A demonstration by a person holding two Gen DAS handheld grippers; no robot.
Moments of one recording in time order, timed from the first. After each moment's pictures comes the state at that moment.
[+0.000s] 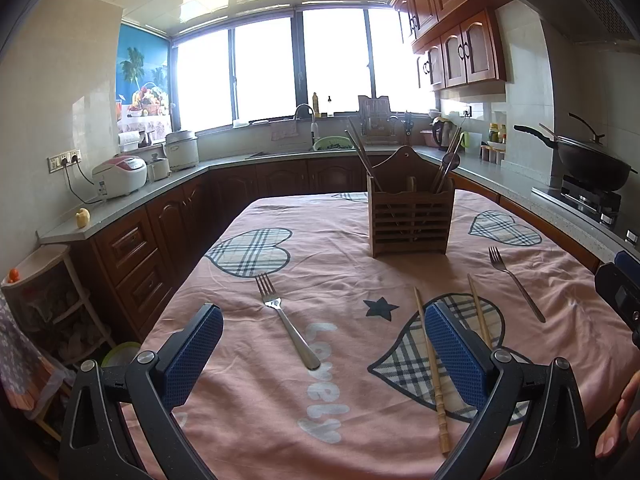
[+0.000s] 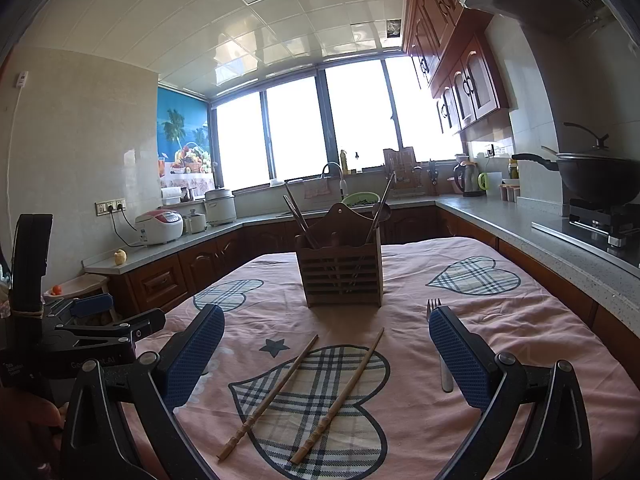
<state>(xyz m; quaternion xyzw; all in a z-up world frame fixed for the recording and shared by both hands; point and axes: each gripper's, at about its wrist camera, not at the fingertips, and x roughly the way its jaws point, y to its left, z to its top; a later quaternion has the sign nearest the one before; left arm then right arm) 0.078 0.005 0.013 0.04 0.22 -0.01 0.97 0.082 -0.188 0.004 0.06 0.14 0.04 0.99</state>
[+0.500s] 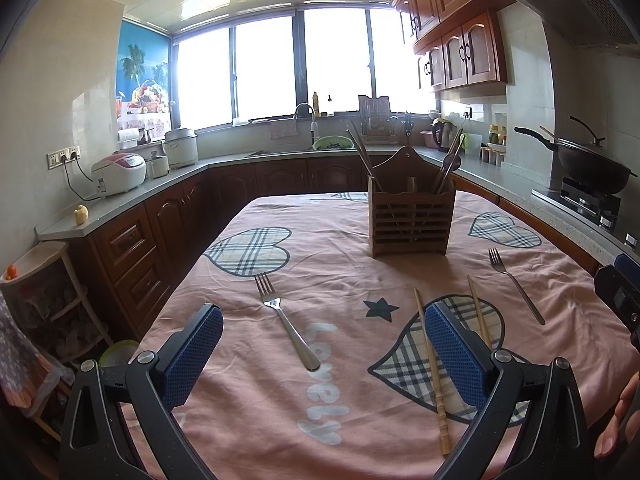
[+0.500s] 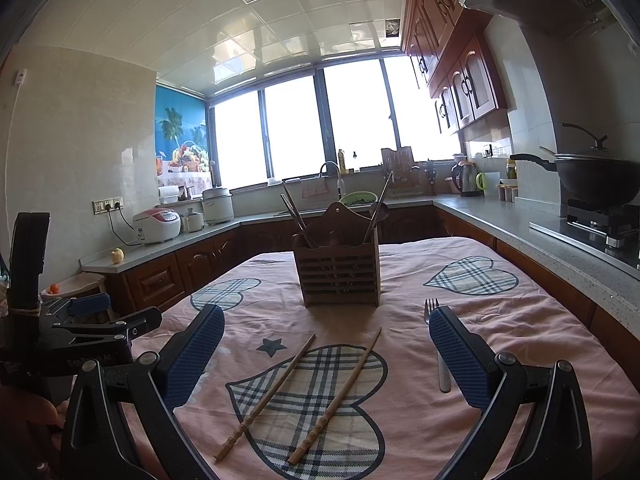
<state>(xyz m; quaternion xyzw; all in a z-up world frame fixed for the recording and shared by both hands) 0.081 0.004 0.013 0.04 0.22 -0.01 0.97 0.085 -0.190 0.002 0.06 0.15 0.04 0.99</state>
